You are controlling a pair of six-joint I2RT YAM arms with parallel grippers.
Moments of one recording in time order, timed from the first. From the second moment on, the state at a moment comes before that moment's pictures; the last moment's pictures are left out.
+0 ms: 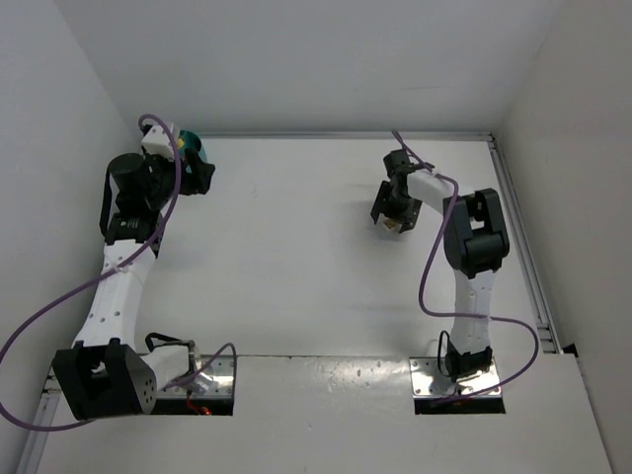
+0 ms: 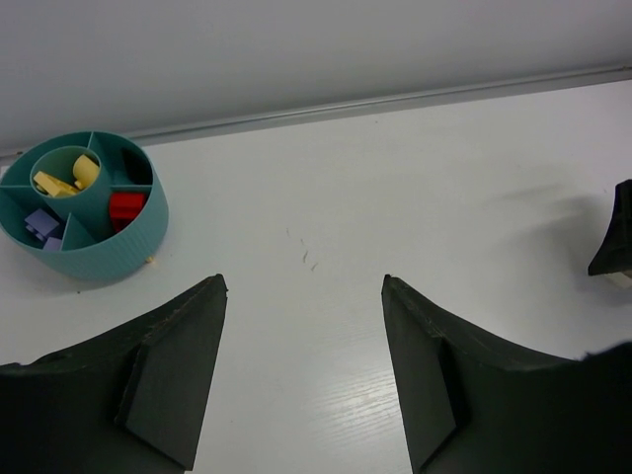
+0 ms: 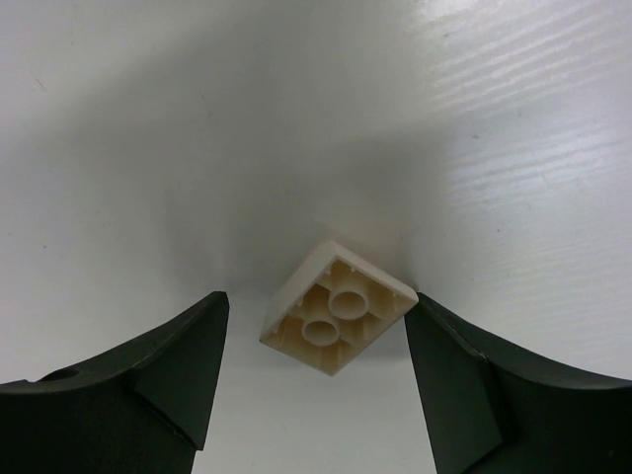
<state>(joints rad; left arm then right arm) 0.11 1.12 1.00 -0.03 0.39 -0.04 0.22 2.13 1.48 -0.66 0.10 0.60</state>
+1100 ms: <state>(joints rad) 0.12 1.10 0.70 0.03 0.66 -0.33 0.16 1.80 1.16 -0.48 -0.48 0.04</state>
